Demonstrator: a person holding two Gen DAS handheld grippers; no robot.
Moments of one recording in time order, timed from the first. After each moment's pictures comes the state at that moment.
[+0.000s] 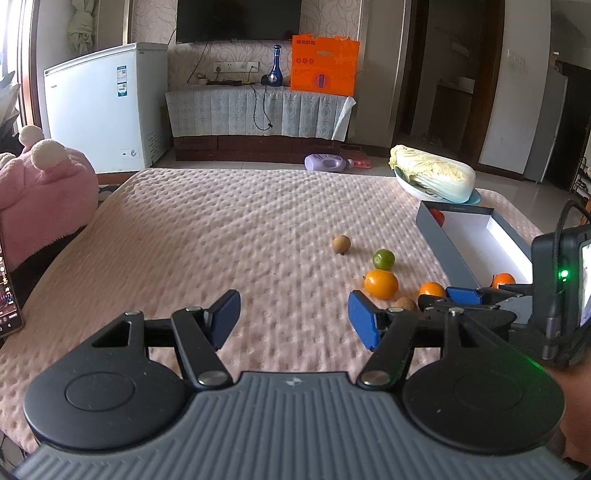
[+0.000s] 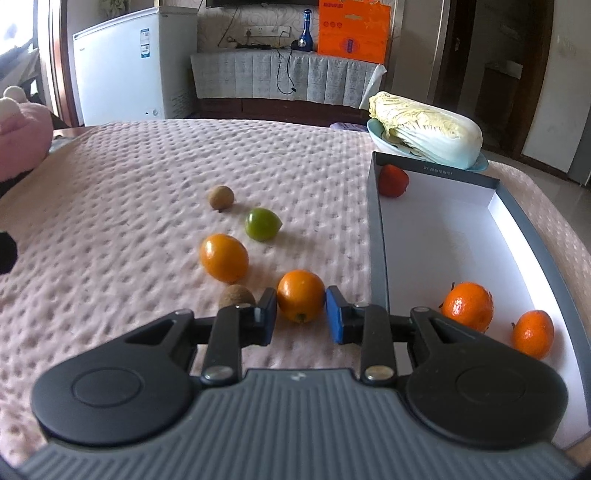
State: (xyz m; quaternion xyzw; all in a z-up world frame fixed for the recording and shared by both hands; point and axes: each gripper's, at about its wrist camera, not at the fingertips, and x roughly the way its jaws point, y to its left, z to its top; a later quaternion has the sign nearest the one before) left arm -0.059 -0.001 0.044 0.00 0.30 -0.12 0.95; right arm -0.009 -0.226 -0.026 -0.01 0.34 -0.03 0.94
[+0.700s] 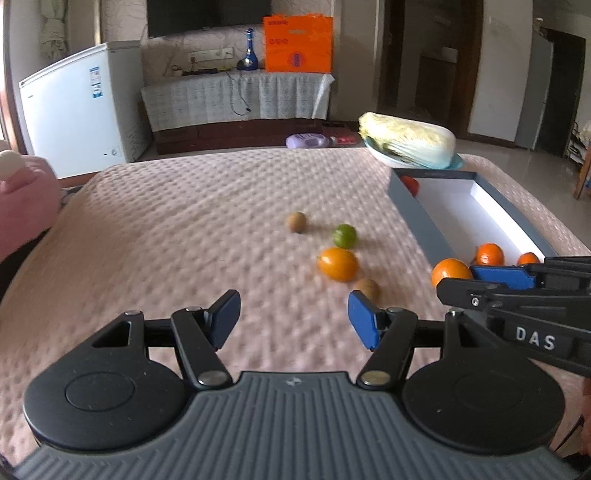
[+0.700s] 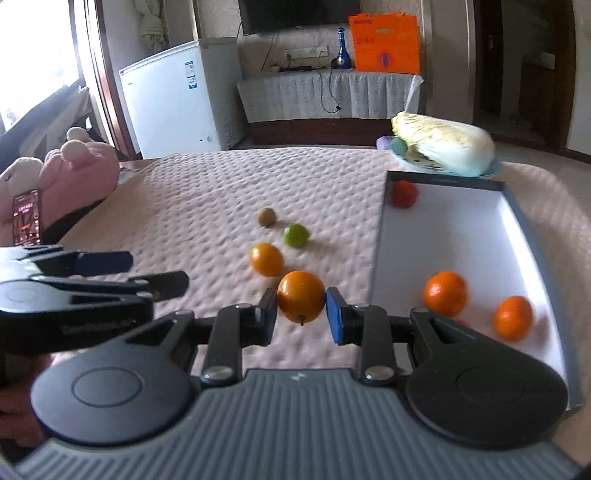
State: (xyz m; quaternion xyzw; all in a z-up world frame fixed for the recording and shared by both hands) left arm -0.046 -0.065 0.021 0.05 0.33 -0.14 0.93; right arm -0.069 -0.266 0.013 0.05 0.32 0.07 0.94
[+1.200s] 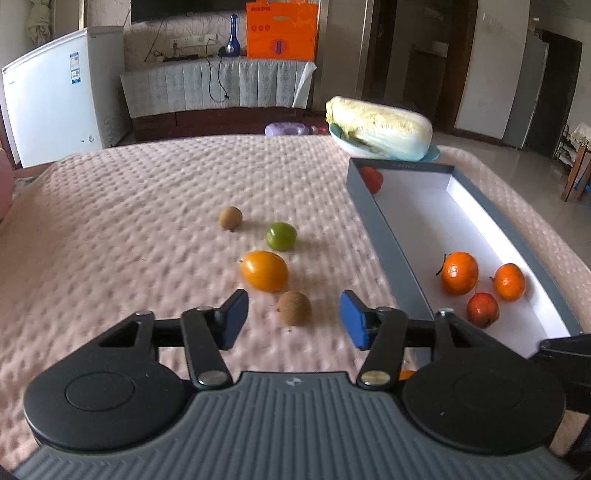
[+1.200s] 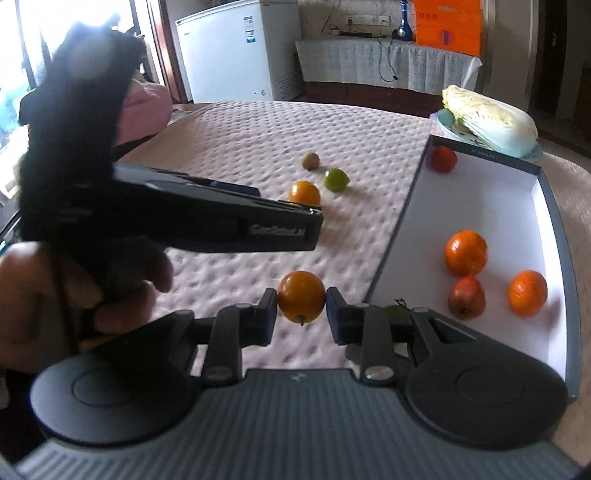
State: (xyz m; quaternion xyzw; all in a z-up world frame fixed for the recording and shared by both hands) left arm -0.019 -0.130 -0.001 0.03 0.35 -0.16 0.92; right arm -0.088 -0.271 0.004 0.00 0.37 0.16 0.91
